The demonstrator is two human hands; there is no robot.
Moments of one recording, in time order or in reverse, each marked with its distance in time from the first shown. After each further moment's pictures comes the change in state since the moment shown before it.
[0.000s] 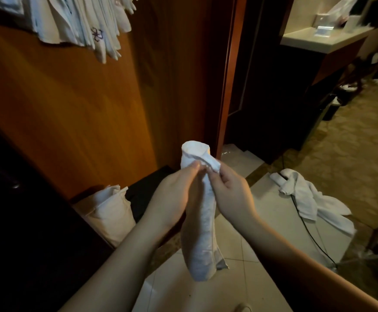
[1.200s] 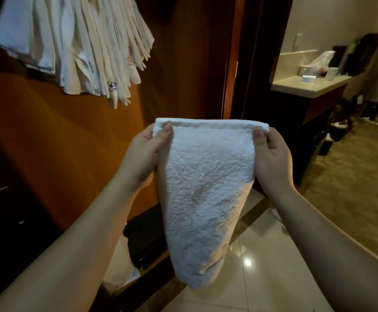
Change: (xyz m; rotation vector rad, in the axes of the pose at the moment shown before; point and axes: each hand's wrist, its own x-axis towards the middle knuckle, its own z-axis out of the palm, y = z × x) left_hand 0.067 0.095 -0.072 -0.319 0.086 0.282; right_hand 0.104 -0.050 -0.098 0.232 0.358 -0.151
